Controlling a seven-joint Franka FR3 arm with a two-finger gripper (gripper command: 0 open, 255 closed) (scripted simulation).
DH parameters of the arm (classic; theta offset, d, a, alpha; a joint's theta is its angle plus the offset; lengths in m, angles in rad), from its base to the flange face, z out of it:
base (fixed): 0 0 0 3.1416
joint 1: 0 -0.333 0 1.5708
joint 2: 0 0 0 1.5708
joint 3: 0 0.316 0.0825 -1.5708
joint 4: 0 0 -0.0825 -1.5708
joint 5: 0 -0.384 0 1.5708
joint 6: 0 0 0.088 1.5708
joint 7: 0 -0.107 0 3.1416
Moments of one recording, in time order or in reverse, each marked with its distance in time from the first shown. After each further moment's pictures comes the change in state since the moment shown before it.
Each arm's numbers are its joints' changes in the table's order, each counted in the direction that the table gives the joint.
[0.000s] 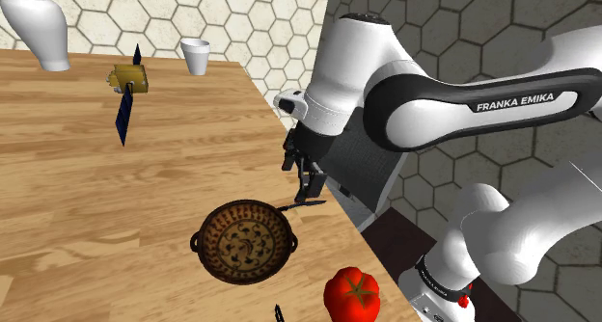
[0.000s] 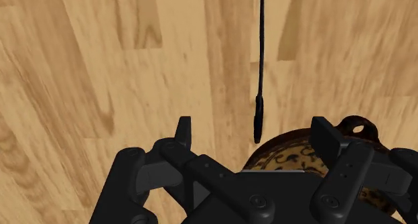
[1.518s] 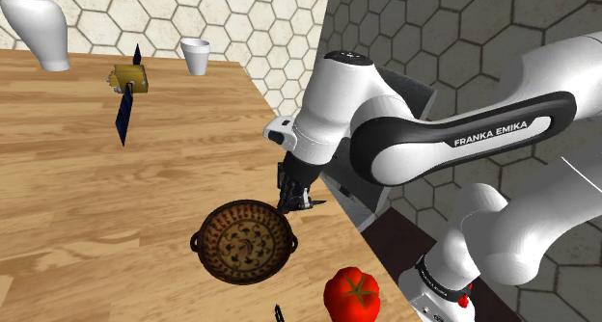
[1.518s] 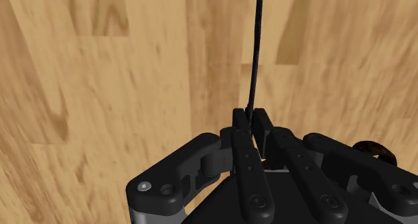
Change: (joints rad) arm -0.024 0.063 0.033 0.069 0.004 -0.127 0.023
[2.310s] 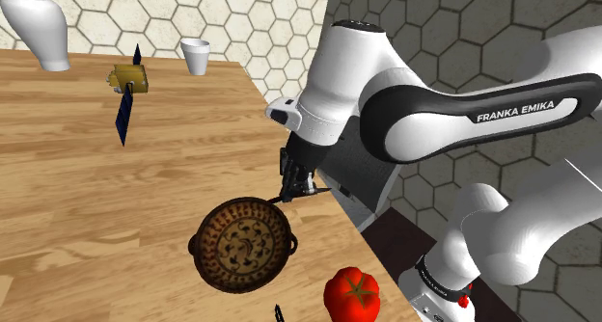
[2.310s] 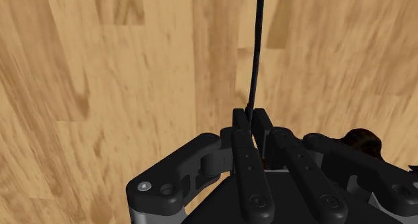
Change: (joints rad) arm 0.000 -0.032 -0.008 -0.081 0.000 0.111 -0.001
